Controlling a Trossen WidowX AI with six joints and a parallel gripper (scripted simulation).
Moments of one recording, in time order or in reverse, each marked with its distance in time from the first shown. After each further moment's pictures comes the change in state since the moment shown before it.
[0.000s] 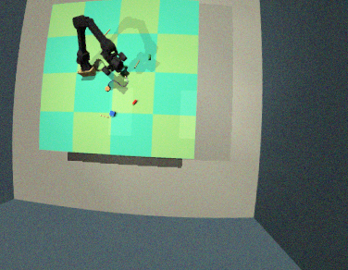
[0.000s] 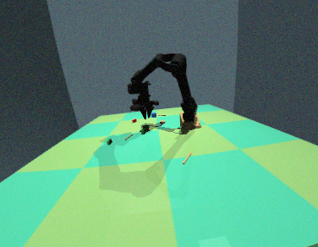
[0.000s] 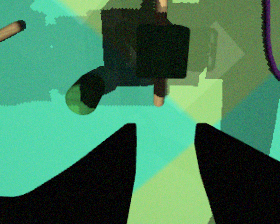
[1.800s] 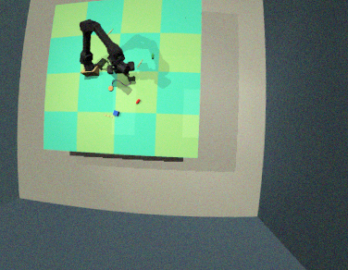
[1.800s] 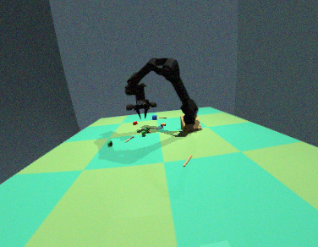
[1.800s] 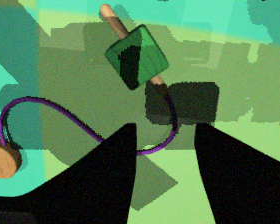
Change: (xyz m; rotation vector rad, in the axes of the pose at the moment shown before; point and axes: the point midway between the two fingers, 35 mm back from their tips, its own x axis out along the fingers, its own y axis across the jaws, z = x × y) arm -0.009 -0.002 0.047 -2.534 -0.011 -0.014
